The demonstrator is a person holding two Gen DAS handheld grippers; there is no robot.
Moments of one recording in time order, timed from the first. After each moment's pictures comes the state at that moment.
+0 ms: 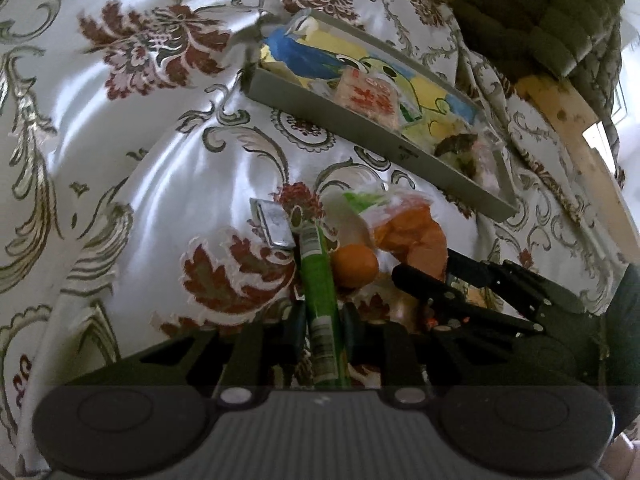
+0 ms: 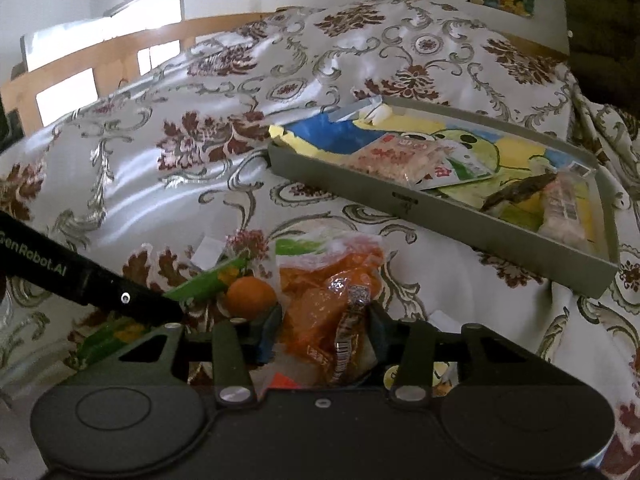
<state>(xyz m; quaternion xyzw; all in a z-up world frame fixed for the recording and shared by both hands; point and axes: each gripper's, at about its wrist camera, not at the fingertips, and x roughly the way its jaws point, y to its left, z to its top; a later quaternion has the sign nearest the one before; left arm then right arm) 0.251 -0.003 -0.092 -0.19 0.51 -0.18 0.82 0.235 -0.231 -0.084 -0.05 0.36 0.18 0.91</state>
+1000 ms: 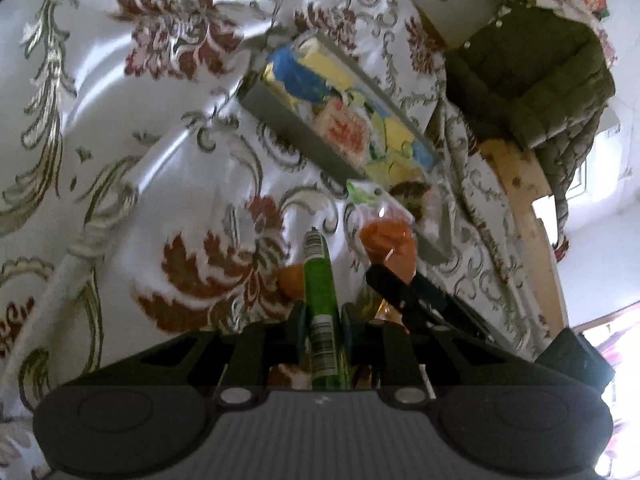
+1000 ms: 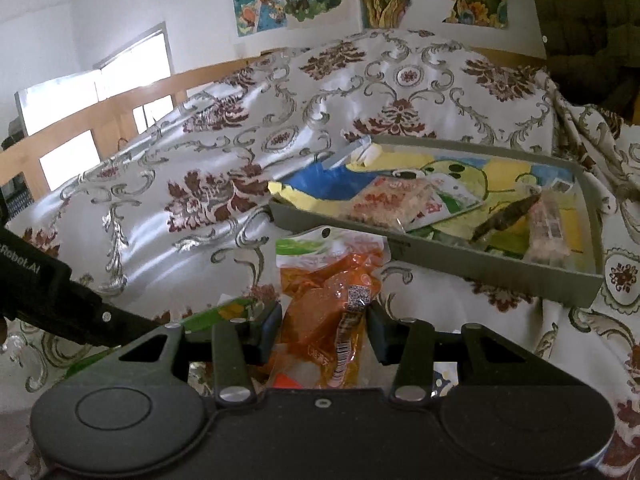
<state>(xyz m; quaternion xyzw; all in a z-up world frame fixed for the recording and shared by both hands) 0.246 0.029 -0.077 -0.33 0.48 -0.21 0.78 0.230 -0.237 -0.055 0.01 0.32 0.18 0.93</state>
